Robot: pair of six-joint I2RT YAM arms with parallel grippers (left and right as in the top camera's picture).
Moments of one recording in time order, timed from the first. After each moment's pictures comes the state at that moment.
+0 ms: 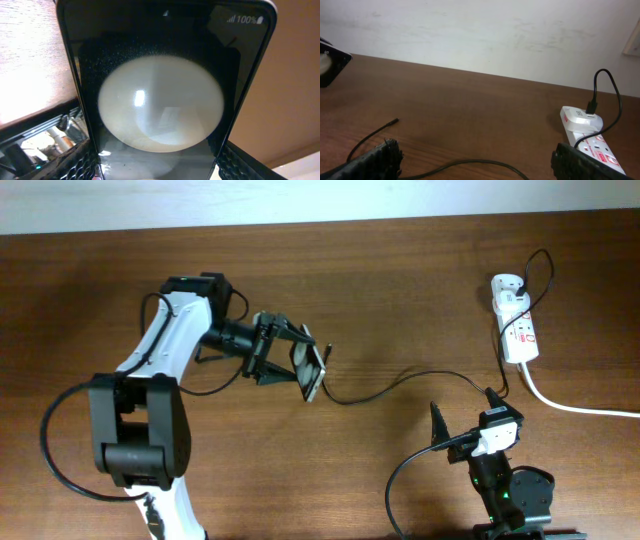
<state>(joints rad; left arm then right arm) -0.11 2.05 1.60 -1.36 1.18 -0.49 0.03 0.01 0.01 -0.06 -0.17 -0.07</state>
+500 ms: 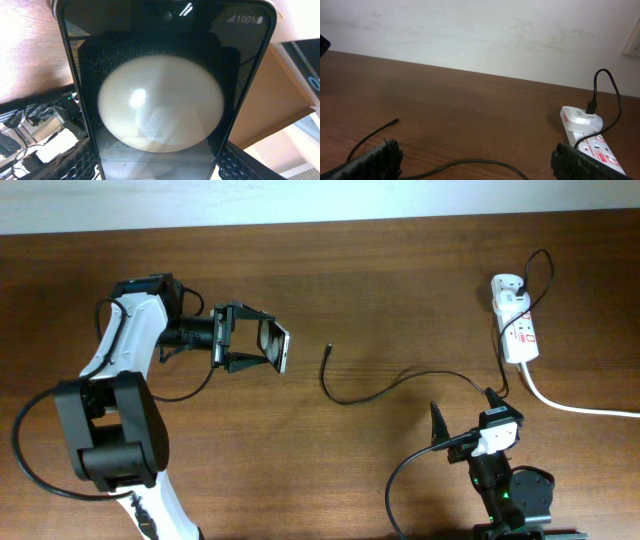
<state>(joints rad) 0.06 2.05 1.60 -1.36 1.28 -0.61 0.03 0.01 0.01 -0.06 -0.17 -0.07</state>
